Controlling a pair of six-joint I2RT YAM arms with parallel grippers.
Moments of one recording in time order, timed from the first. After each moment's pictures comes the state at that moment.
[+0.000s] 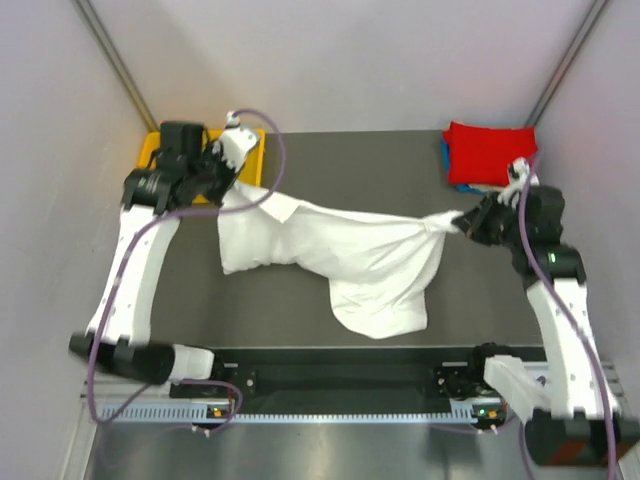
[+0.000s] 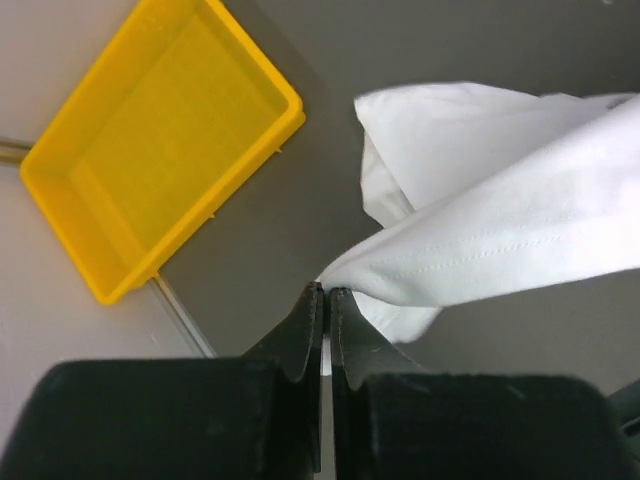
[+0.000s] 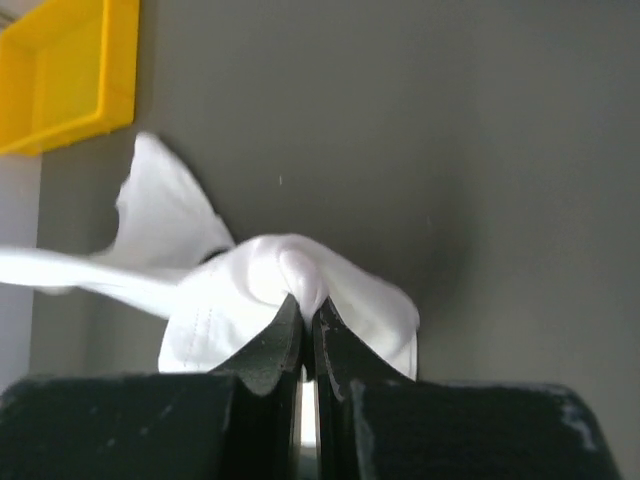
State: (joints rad) left arm -0.19 1.22 1.59 -1.03 0.15 0.55; right arm -0.02 0.74 0.92 -0.69 -0.32 0.43
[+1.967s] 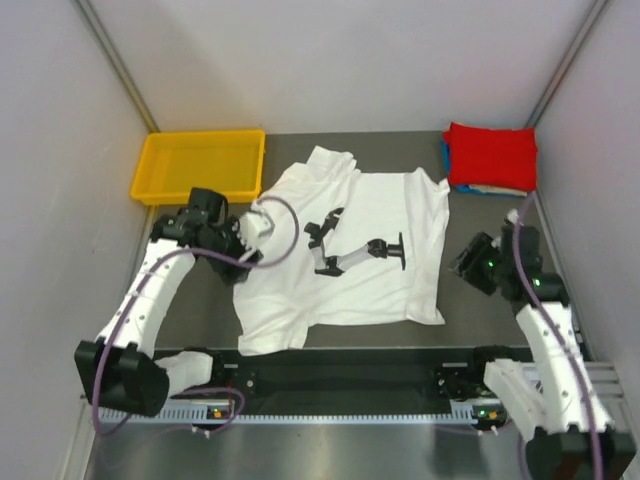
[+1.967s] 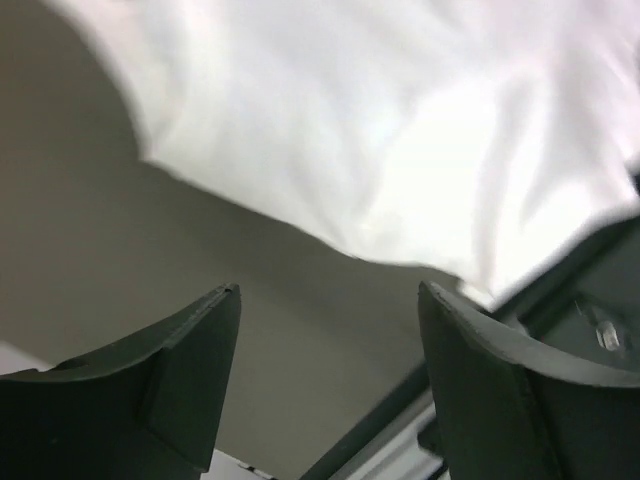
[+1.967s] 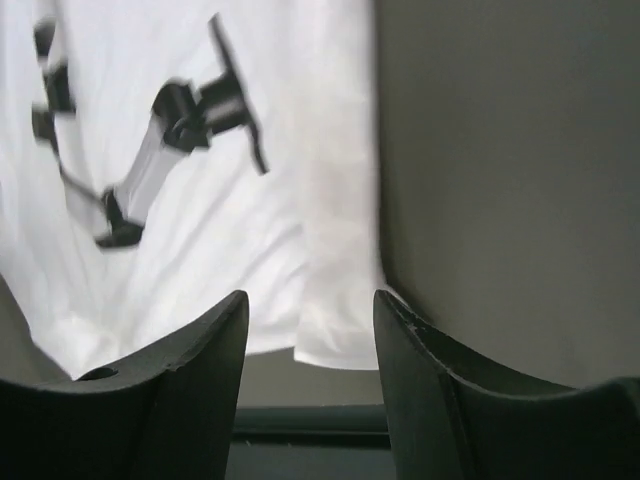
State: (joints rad) left arm -0.22 1.16 1.07 -1.16 0.30 0.81; right arm -0.07 0.67 0.67 -0.83 -0.16 0.64
